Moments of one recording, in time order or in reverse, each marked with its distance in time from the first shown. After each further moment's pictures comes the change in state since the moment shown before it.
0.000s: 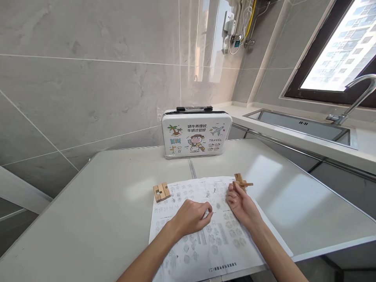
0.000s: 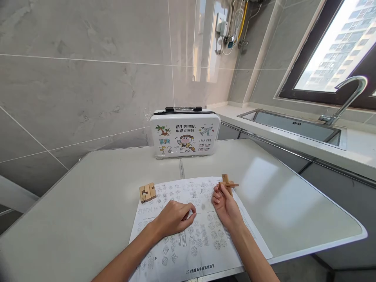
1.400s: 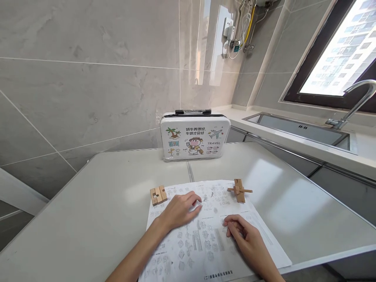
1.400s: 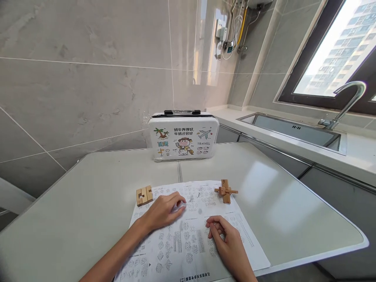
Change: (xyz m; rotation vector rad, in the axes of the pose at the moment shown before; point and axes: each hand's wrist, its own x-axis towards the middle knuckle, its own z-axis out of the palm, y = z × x) left_hand 0.006 -0.014 -0.038 0.047 0.009 -0.085; right_hand -0.080 0.007 -0.024 -1.141 -0.107 -0.216
